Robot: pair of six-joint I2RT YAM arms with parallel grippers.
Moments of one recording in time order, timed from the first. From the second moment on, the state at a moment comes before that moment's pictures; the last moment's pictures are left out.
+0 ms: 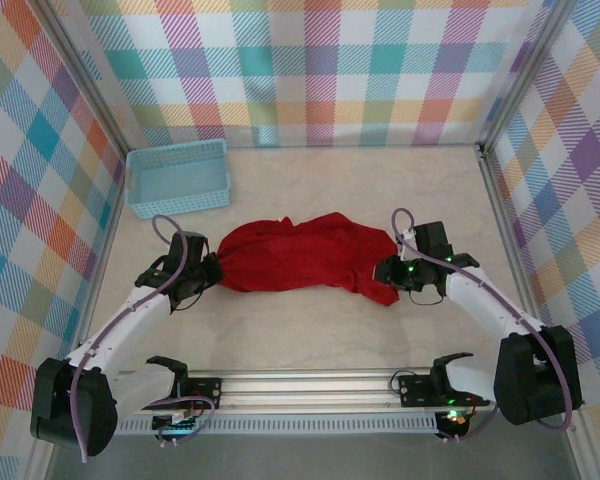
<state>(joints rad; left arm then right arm) -0.26 1.06 0.63 -0.50 -0.02 -0.68 0.23 1.20 0.68 -0.54 -0.45 0.43</state>
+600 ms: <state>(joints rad) -0.26 1.09 0.70 -0.50 -0.02 -0.68 0.30 1.04 0.75 -0.73 -0.38 0.47</state>
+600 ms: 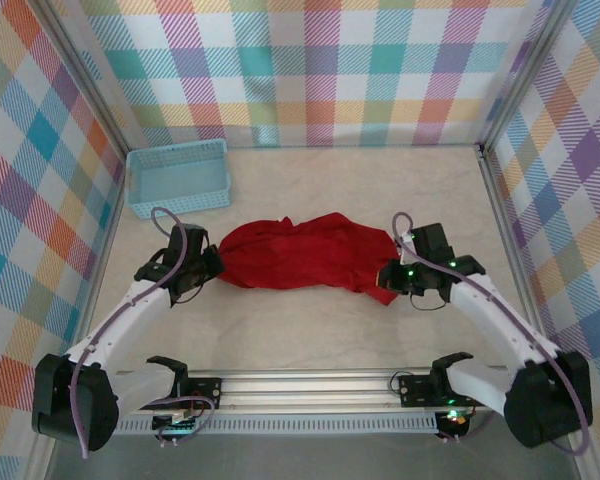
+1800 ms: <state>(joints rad) -0.25 0.91 1.57 -0.71 -0.05 -0.58 0.23 1.24 2.43 -1.34 -0.11 0.32</state>
